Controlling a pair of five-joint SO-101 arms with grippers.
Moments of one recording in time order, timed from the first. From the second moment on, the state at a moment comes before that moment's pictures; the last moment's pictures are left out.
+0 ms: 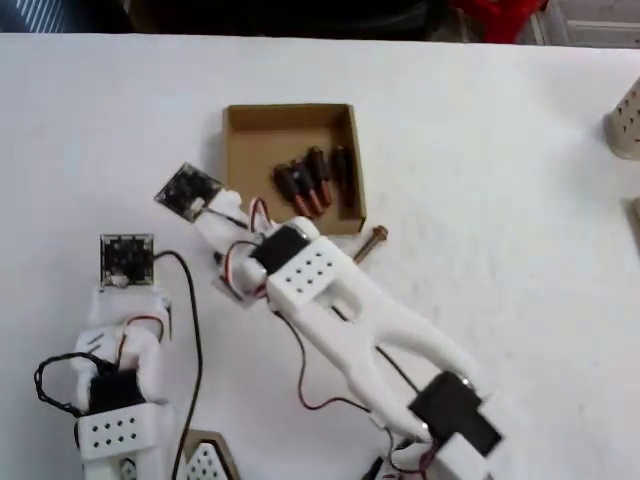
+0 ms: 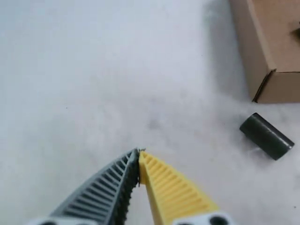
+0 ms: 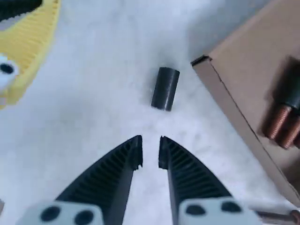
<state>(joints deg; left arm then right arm) -19.6 -86.8 95.6 41.3 -11.1 -47.6 -3.5 17.6 58.9 14.8</state>
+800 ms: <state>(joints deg) -19.6 -86.8 95.6 41.3 -11.1 -47.9 31.5 -6.9 55.6 12.8</state>
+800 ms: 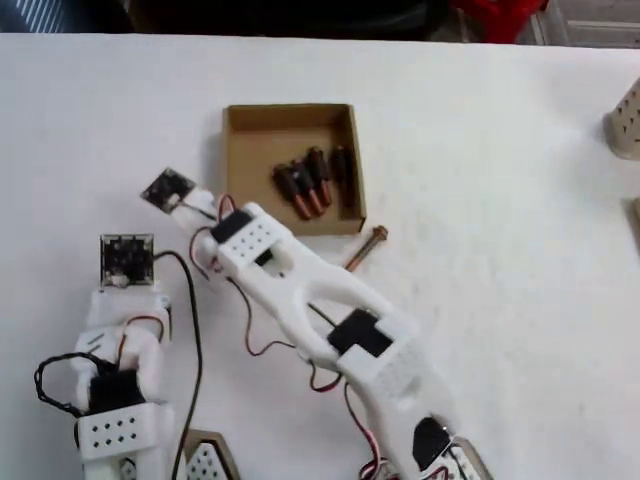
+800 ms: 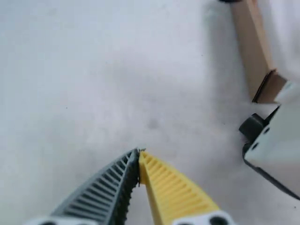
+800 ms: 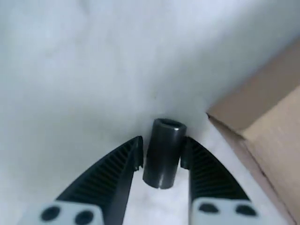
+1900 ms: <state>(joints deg) -19.6 -86.8 95.6 41.3 -11.1 -43.4 15.8 -1.1 74.0 12.9</state>
